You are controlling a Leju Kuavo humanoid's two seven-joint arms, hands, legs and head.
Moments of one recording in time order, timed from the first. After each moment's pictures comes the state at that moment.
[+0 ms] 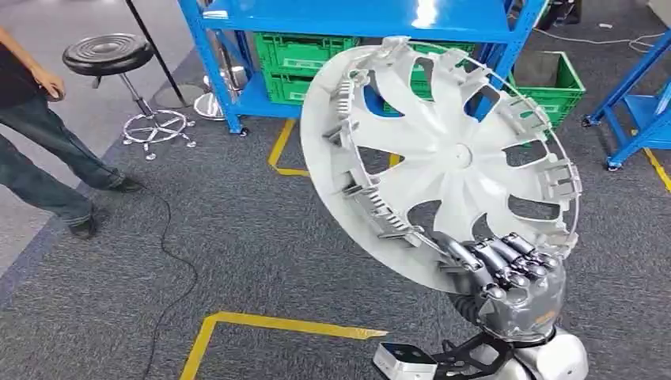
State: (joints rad) left arm -0.07 -0.21 0.58 -0.22 -1.16 0.12 -0.16; right arm 0.20 0.18 0.20 -2.05 1.22 -0.69 -0.70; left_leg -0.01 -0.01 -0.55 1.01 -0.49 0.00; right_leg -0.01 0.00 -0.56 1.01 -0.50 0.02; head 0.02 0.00
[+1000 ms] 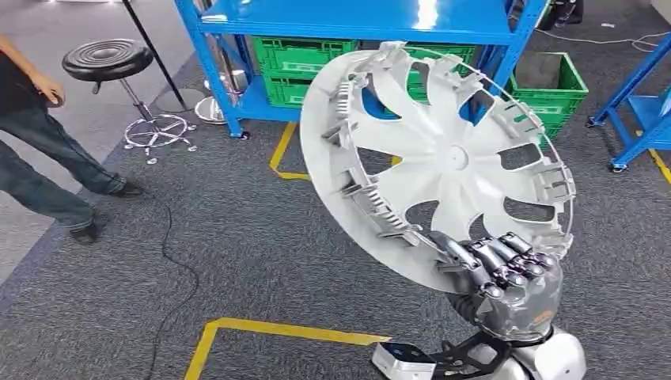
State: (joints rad) left arm -0.07 -0.21 0.58 -0.22 -1.16 0.12 -0.17; right arm 0.20 0.19 0.20 -2.05 1.22 -0.69 -0.70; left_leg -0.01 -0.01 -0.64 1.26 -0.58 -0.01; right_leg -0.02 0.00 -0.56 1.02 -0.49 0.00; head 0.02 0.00
